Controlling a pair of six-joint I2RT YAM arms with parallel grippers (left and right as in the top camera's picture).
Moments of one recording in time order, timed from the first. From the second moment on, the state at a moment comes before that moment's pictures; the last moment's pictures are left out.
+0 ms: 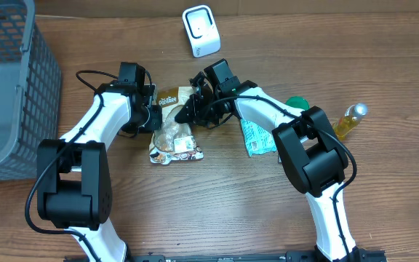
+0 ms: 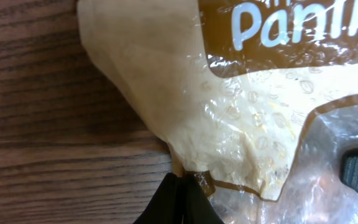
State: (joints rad) left arm -0.10 1.92 1.27 -0.74 0.12 -0.10; right arm 0.53 2.30 1.60 -0.35 -0.77 0.59
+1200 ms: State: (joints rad) left arm 0.04 1.92 1.49 -1.12 0.91 0.30; right arm 0.29 2.19 1.60 -0.14 -1.32 0.81
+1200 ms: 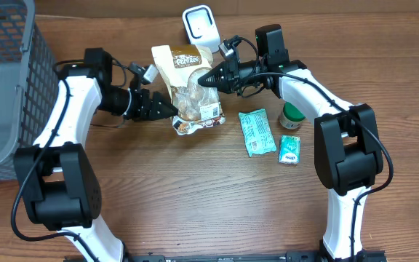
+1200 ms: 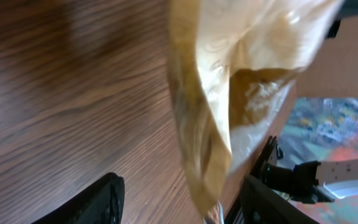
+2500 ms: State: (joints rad) left arm 0.00 1.92 1.49 -1.31 1.09 0.53; right arm 0.30 2.19 1.60 -0.09 -1.40 0.68
